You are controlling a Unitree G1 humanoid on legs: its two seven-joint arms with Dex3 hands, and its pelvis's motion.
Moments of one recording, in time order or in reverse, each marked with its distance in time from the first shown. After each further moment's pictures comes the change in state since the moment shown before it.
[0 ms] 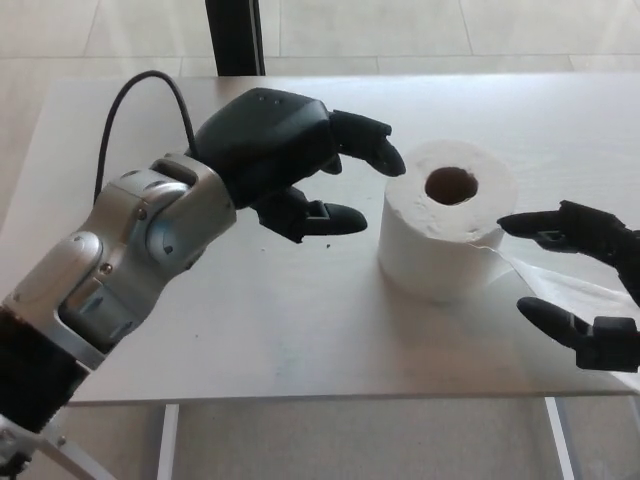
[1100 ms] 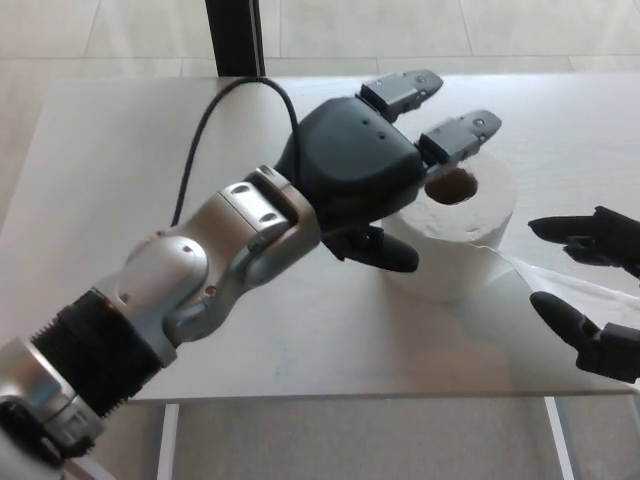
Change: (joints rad) left_arm -0.088 -0.137 -0.211 0.131 0.433 -0.015 0.148; right_arm 0.073 0.216 -0.056 -0.070 -0.201 0.066 -0.138
